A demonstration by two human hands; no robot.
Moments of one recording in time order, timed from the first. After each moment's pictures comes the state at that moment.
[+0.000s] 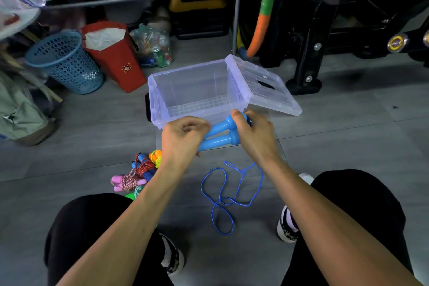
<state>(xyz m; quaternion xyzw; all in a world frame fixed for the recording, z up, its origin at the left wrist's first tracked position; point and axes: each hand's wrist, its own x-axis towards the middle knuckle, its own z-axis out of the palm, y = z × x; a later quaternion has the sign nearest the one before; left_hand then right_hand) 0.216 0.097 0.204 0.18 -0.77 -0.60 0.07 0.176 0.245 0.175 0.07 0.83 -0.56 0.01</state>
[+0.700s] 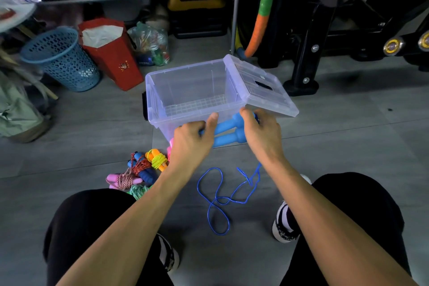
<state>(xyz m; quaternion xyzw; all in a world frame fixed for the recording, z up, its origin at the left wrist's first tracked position) 0.204 0.109 0.172 0.11 -0.91 -0.39 0.11 0.178 0.257 0.187 0.11 0.82 -0.57 0.00</state>
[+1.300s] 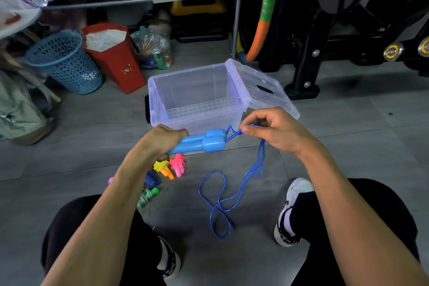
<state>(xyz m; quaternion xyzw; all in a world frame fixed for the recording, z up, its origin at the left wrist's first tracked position) 0.185 0.035 0.192 0.24 -0.87 -0.38 -0.20 0.156 0.306 0.207 -0.17 0.82 -0.52 0.18</state>
